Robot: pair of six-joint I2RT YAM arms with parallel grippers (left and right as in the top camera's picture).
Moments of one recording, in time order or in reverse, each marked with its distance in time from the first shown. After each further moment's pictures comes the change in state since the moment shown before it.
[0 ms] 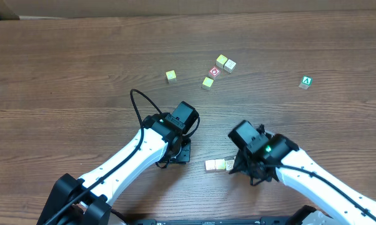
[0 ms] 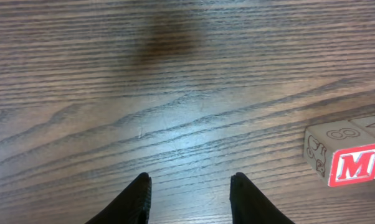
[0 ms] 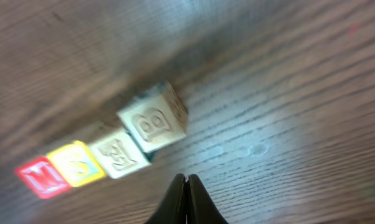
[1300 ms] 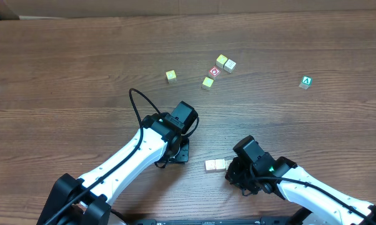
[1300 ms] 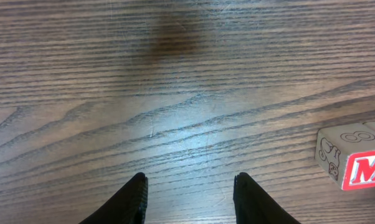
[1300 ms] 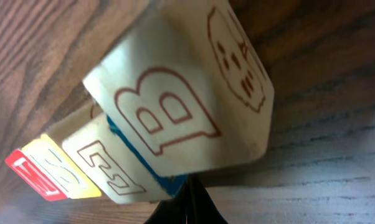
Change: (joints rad) left arm 0.006 0.000 0.000 -0.014 -0.022 0.000; right arm 0.000 -0.010 -0.312 0.534 -0.282 0.150
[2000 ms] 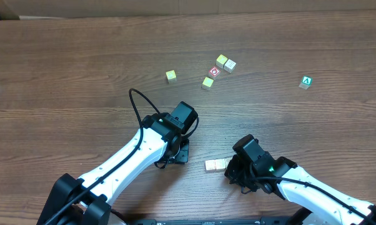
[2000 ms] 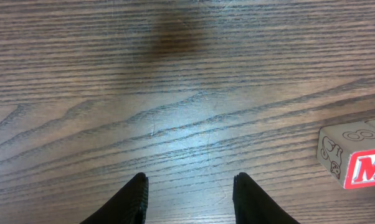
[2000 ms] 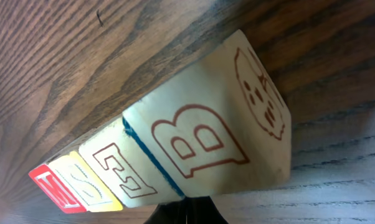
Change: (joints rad) left arm 0.000 0.000 0.000 -0.005 0.000 0.000; right arm 0.000 0.000 0.000 0.034 0.033 0.000
